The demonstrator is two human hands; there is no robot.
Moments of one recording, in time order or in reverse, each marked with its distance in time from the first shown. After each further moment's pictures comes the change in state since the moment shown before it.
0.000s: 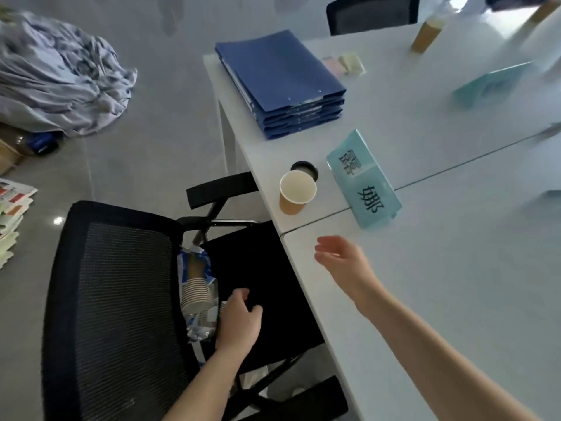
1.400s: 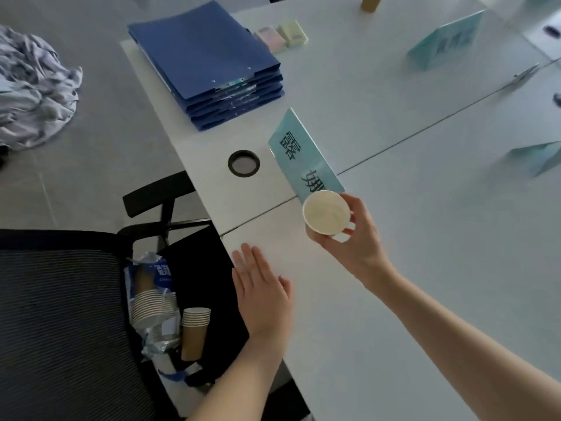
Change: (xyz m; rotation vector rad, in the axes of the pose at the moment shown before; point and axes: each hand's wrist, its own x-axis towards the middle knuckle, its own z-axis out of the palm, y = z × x) left_hand 0.013 0.068 0.145 0.829 0.374 0.397; right_hand 0.055 0.066 -0.102 -0.018 0.330 -0.369
